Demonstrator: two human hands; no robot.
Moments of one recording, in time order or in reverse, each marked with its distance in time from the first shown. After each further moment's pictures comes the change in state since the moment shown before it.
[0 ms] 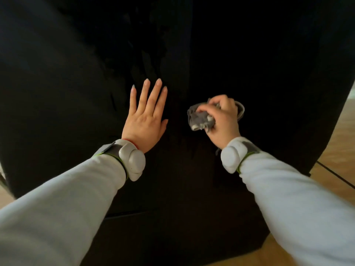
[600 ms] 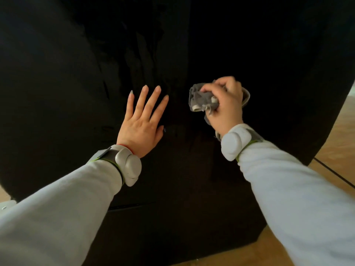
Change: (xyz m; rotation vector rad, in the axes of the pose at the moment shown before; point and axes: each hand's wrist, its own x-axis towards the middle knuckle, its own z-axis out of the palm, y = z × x) left_hand -0.029 0.008 0.012 -0.056 -0.046 0.031; right_hand 0.014 -0.002 -0.005 -0.034 0.119 0.078
